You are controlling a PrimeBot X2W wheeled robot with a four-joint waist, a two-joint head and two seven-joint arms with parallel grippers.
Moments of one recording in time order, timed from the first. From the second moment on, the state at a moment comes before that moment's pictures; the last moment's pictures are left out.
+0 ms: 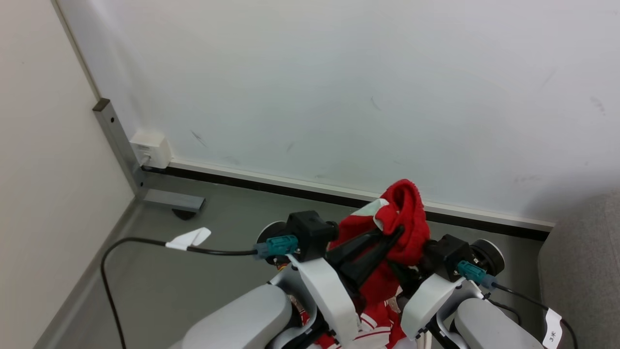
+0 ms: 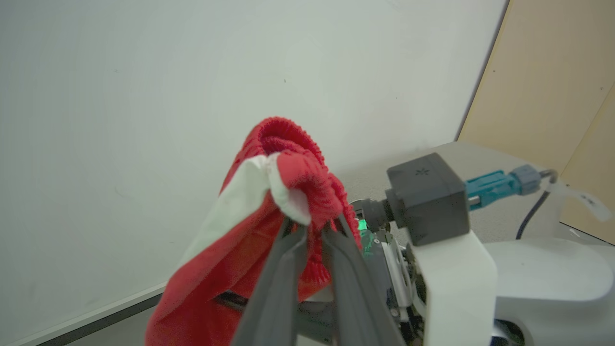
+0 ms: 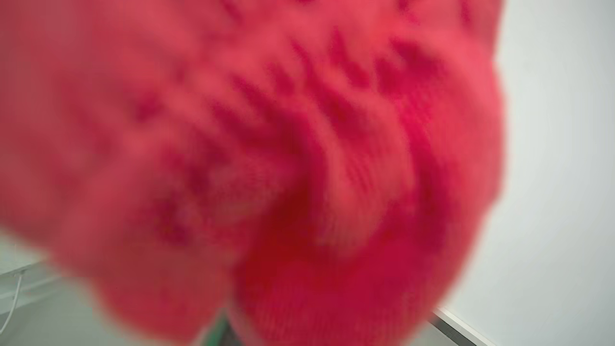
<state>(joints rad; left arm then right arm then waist) -0.69 0.24 -1.03 0.19 -0.77 -0.03 -0.13 -0.57 -0.11 0.73 0.66 0.47 0.13 -0.26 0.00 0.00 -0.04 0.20</state>
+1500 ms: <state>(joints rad) -0.62 0.32 -1.02 0.25 -0.74 0.02 -0.22 -0.43 -0.21 0.38 0.36 0.37 0.13 -0.26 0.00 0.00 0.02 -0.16</state>
